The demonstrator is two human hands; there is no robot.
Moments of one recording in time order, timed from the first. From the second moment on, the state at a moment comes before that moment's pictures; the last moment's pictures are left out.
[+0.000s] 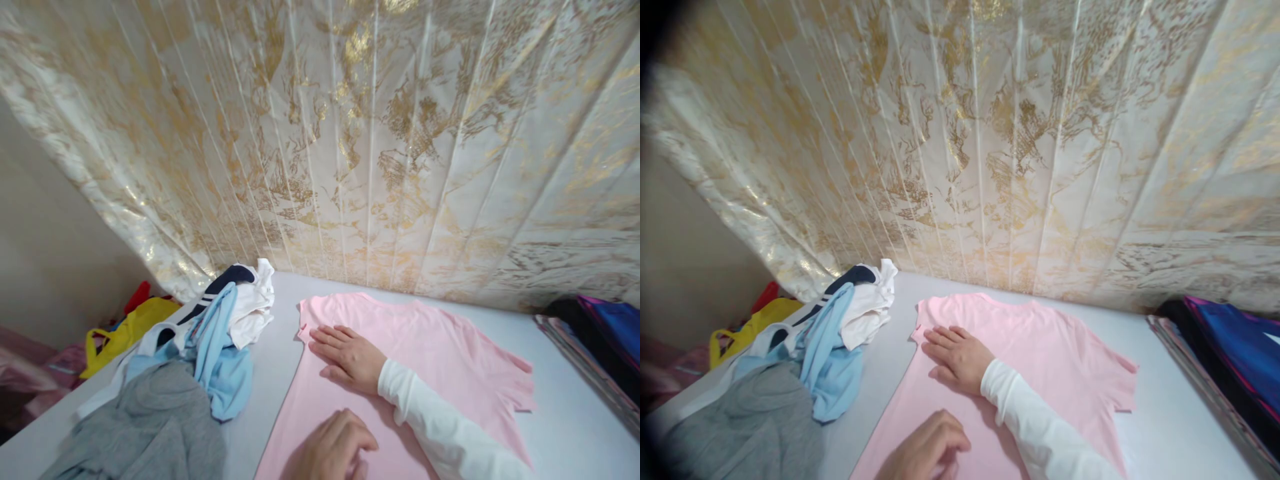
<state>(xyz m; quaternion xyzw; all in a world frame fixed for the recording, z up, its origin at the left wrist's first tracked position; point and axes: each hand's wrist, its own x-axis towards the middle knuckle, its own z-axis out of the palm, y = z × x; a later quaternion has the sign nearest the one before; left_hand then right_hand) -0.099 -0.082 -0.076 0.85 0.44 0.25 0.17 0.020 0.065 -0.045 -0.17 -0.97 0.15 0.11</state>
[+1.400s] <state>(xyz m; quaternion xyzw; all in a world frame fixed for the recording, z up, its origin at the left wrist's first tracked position) -0.066 0.089 -0.045 0.75 0.66 0.05 0.01 0.098 0.099 -0.059 -0.52 -0.84 0.08 0.13</state>
